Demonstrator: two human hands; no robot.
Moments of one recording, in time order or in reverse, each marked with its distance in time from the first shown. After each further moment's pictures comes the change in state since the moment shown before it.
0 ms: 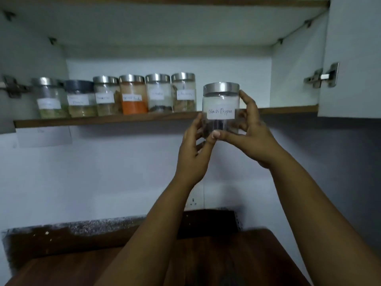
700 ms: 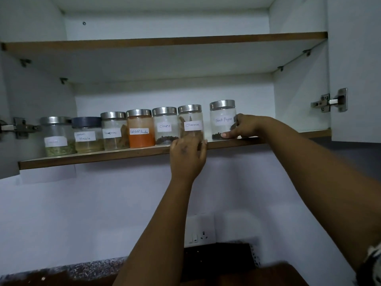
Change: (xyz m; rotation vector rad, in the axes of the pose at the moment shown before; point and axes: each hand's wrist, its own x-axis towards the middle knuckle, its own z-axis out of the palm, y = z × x) left_hand 0.116 -0.065 -0.030 0.957 0.248 0.450; right_hand 0.170 0.019 -0.026 -0.591 -0.265 0.425
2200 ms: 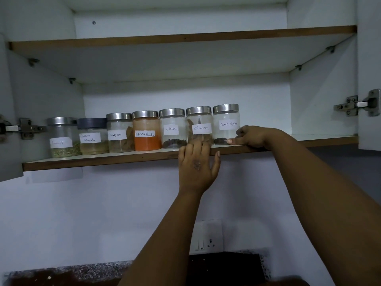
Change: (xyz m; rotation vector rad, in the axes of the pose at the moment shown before) left_hand -0.013 -0.004 0.019 0.211 0.072 0.092; right_hand 0.043 0.017 0.024 0.061 -0.036 -0.054
